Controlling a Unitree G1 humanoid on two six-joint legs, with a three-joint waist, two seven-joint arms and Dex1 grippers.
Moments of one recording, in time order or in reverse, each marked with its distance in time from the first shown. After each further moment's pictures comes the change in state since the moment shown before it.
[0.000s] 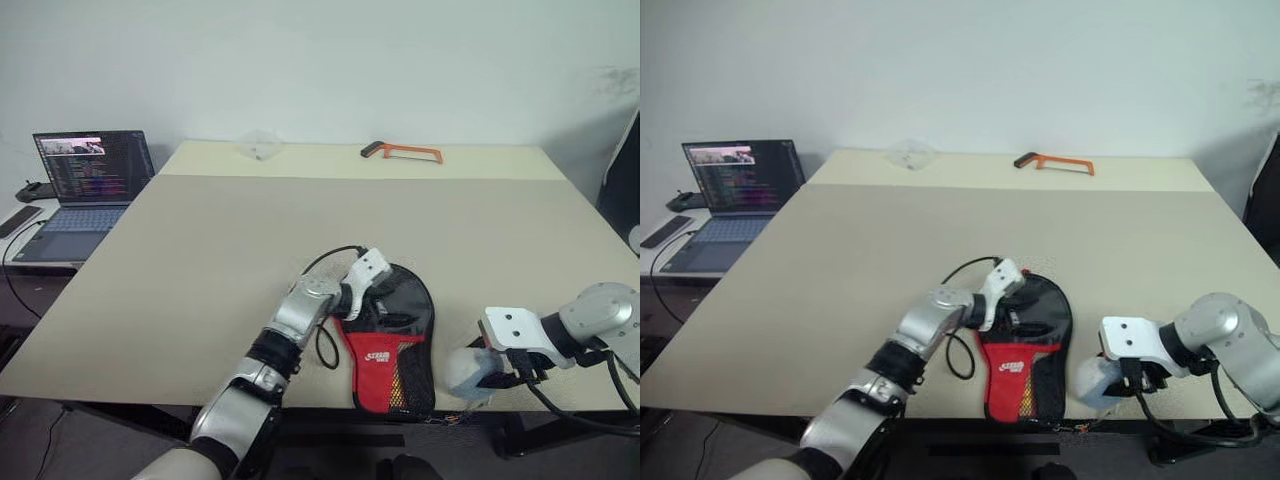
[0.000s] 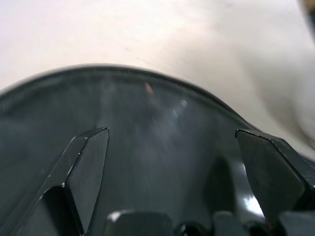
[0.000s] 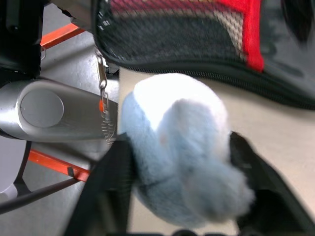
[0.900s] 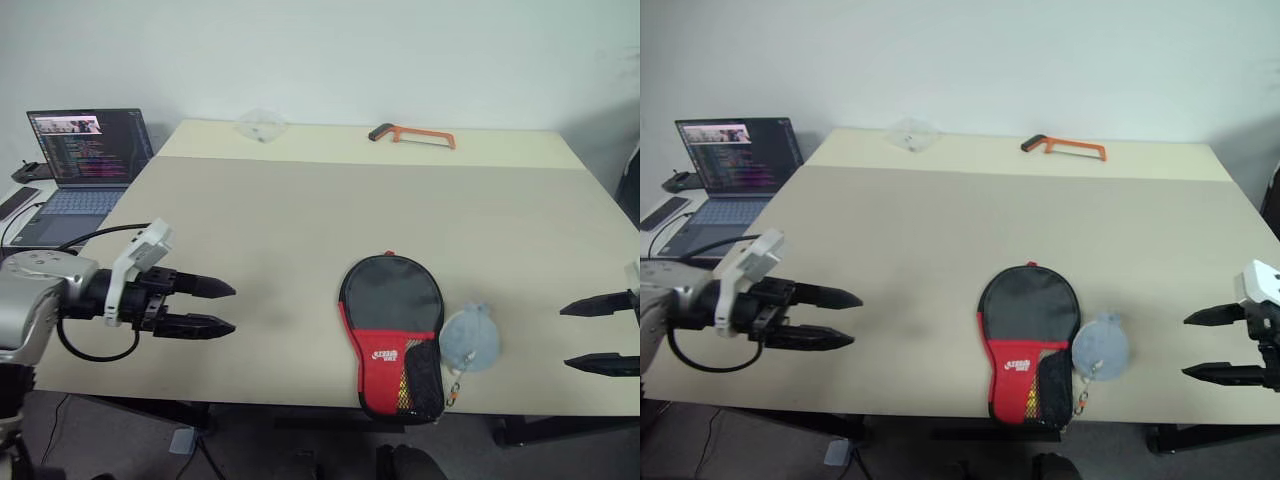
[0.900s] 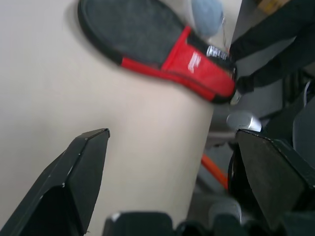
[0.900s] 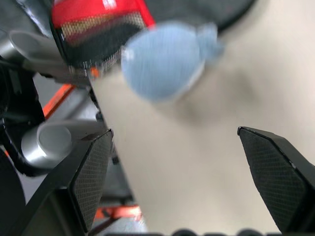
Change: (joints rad) left arm 0.335 1.008 0.394 -0.460 -0.509 0.318 -0.480; right arm 0.431 -0.141 -0.757 0.192 0.274 0.106 0.164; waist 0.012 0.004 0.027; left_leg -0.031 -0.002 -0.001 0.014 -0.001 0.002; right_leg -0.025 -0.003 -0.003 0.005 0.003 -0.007
